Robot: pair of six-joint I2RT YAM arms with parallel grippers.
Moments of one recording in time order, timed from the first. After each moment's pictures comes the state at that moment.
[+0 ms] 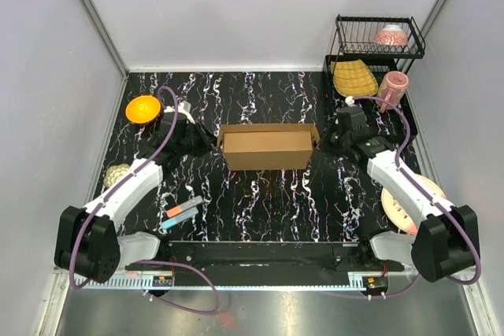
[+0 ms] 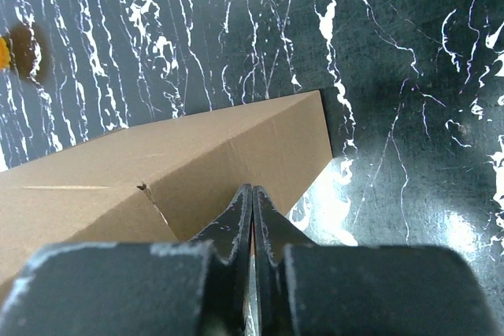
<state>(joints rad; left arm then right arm) -0.32 1.21 0.77 -0.17 0.23 -0.81 0.34 1.23 0.89 -0.38 -0.08 0.74</state>
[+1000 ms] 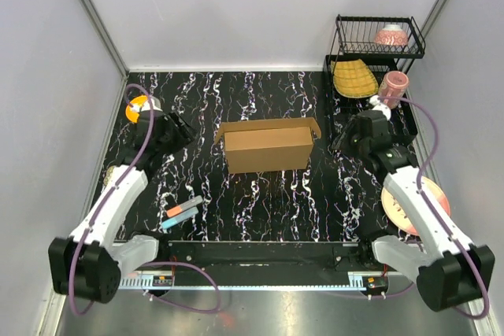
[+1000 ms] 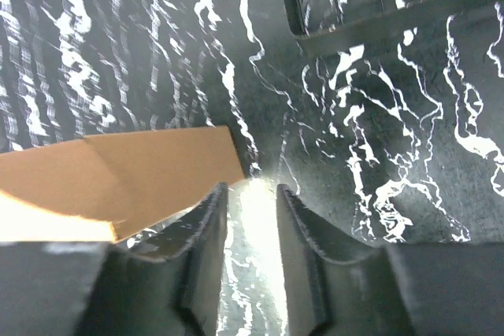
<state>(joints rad) -0.19 1.12 0.83 -0.36 0.05 -0.72 0.26 1.09 0.89 -0.52 0.12 0.61</state>
